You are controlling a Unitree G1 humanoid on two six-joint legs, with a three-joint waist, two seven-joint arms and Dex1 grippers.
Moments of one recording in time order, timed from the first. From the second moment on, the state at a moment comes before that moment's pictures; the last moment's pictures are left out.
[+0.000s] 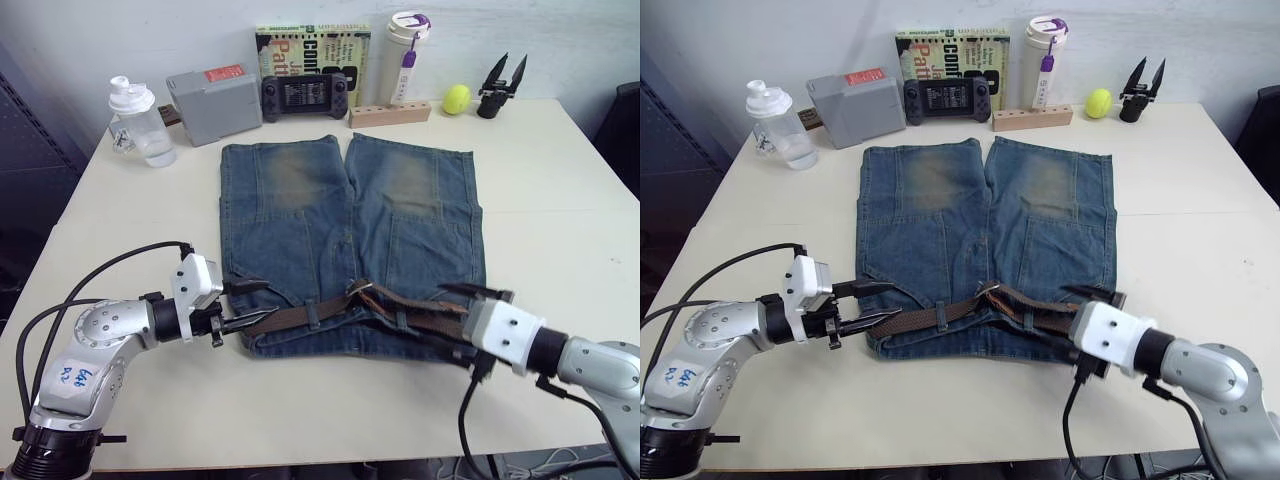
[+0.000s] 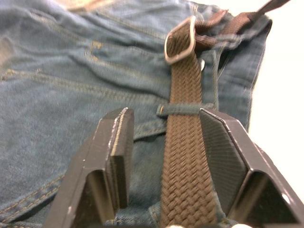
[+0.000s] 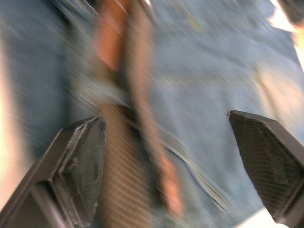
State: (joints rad) left arm -0.09 0.71 0.12 -0.39 -0.48 0.41 -0.91; right arm 0.20 -0.78 -0.21 -0.72 0.14 0.33 0.92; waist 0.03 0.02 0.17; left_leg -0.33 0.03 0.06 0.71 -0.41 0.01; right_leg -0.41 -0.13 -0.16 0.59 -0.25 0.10
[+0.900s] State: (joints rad) left arm -0.07 0.69 0.07 -0.42 -0.43 0.37 -0.87; right arm 0.32 -0.71 0.05 -0.59 -0.34 0.04 0.55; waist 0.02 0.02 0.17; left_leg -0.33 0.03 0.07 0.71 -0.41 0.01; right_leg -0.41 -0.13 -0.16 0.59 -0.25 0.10
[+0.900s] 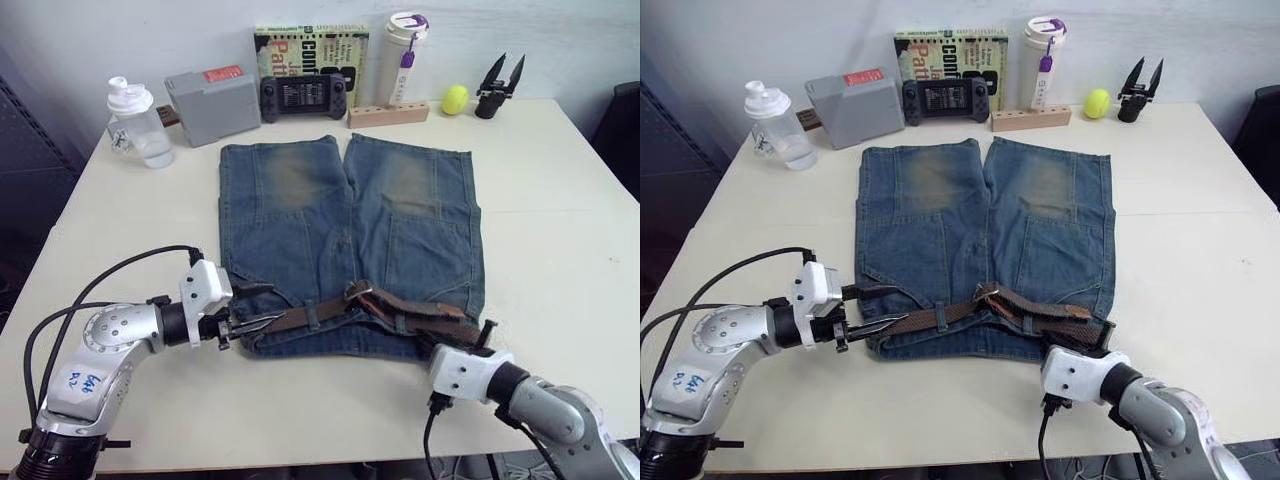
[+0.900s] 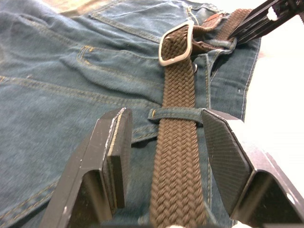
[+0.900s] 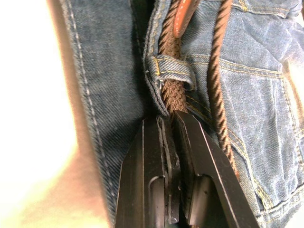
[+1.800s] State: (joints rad) left arm -0.03 0.69 -0.04 -0.35 0.02 0.00 -0.70; right arm 0.25 -0.63 0.11 -0.55 -0.43 0.05 0.51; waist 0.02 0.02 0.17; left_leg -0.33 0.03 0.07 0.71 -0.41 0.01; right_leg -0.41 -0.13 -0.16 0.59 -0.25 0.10
